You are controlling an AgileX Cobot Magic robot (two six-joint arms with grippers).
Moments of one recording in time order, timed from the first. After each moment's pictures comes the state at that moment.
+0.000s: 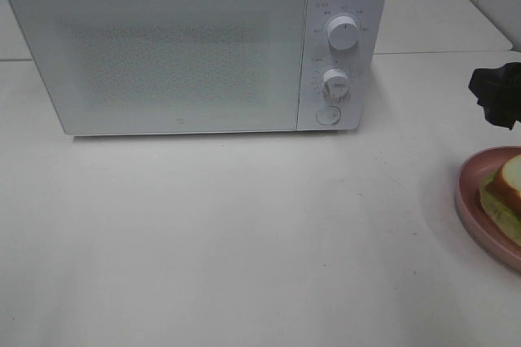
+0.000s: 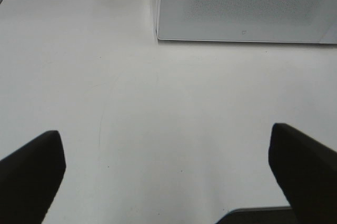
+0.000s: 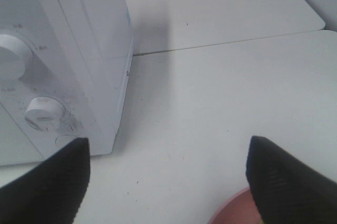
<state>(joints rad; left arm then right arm) 0.02 -0.01 -0.51 -0.13 1.09 0.03 0.08 1.13 -0.29 0.14 -0.50 0.05</state>
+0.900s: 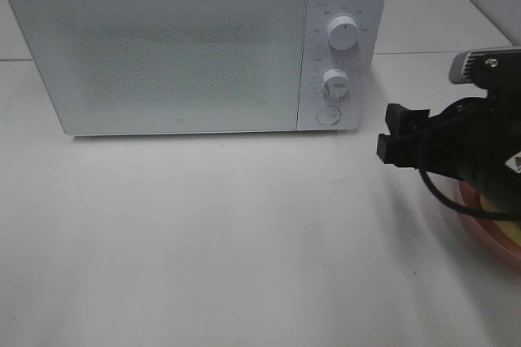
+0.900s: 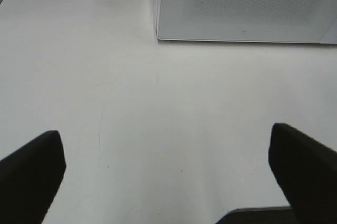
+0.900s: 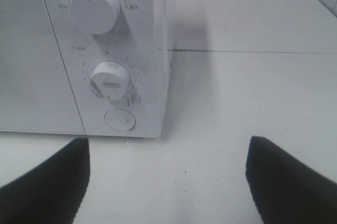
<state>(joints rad) 0.02 -0.01 -0.51 -0.13 1.09 0.03 0.66 1.44 -0.27 0.77 -0.99 -0.36</state>
